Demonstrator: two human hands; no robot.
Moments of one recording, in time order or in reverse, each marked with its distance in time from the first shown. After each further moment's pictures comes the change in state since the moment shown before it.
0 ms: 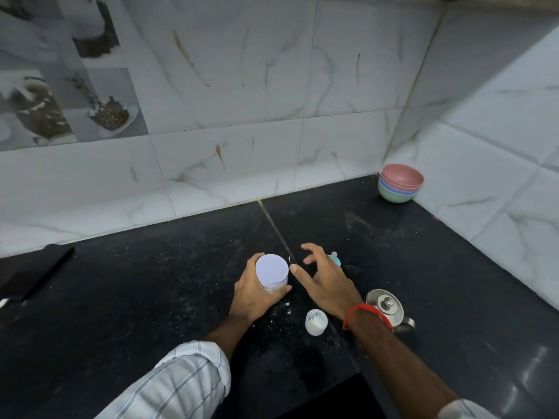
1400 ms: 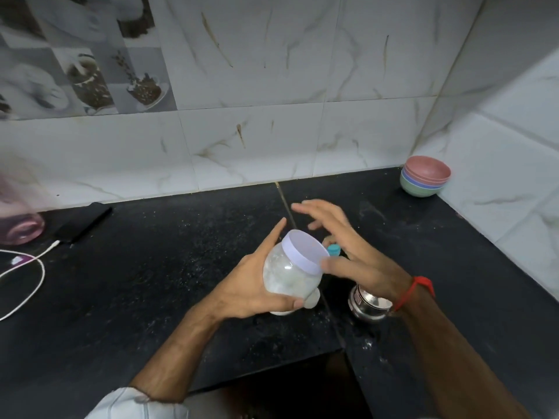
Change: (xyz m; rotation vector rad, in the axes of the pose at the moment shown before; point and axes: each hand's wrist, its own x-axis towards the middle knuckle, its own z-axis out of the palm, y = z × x) left_hand -0.121 0.118 -0.056 -0.004 -0.349 0.226; right_hand -0.054 -0.023 -0.112 0.369 -0.415 -0.589
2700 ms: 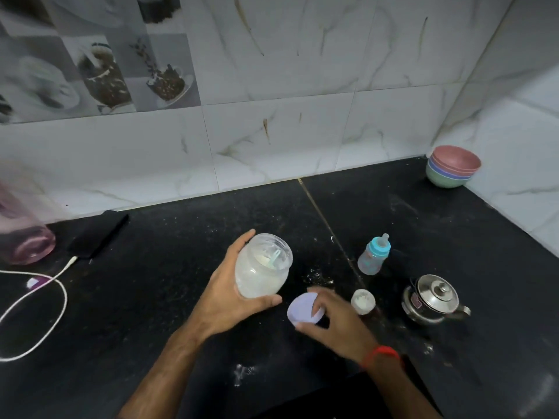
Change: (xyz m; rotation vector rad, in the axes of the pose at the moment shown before) left_hand -0.035 -0.121 -0.109 -0.064 0.267 0.014; right_hand 0.035 0.112 0.189 -0.184 0.289 0.376
